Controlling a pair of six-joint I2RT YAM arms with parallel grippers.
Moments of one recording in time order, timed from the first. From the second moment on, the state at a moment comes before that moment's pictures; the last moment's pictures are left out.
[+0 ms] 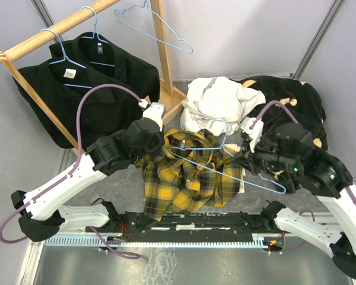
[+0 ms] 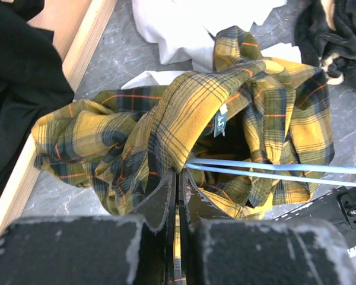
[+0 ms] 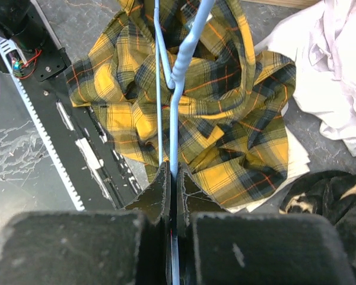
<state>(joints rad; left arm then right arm) -0.97 1.11 1.30 -0.86 -0.43 -0.46 0.67 0.80 1.30 -1.02 -0.33 -0.11</state>
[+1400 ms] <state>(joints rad) -1.19 1.35 1.63 -0.89 -0.38 -0.42 0.67 0.92 0.73 0.09 -0.38 0.08</state>
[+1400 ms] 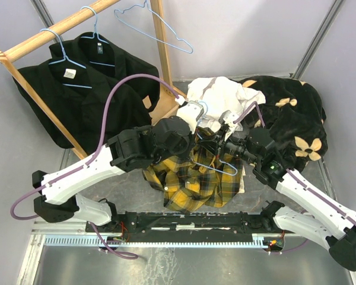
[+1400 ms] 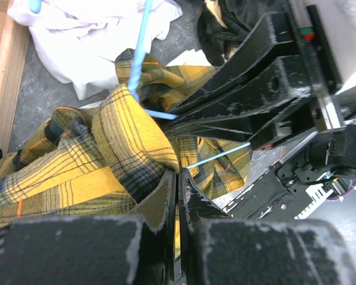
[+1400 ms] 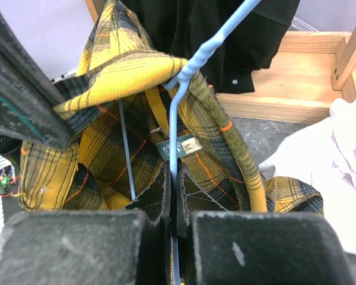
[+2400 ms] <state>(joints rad) -1.28 1.36 1.69 -0.86 -0.59 -0.49 0.75 0.80 0.49 0.55 -0.32 0.15</state>
